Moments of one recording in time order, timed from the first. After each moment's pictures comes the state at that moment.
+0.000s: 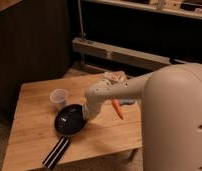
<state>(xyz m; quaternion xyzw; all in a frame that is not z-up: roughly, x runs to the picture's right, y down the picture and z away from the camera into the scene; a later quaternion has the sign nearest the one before) -0.070 0.147 0.836 -0.32 0.15 0.69 0.63</state>
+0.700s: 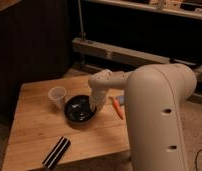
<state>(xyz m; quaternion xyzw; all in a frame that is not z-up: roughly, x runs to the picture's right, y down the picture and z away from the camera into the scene) -0.005 0.129 0.874 -0.28 0.23 0.71 0.60</state>
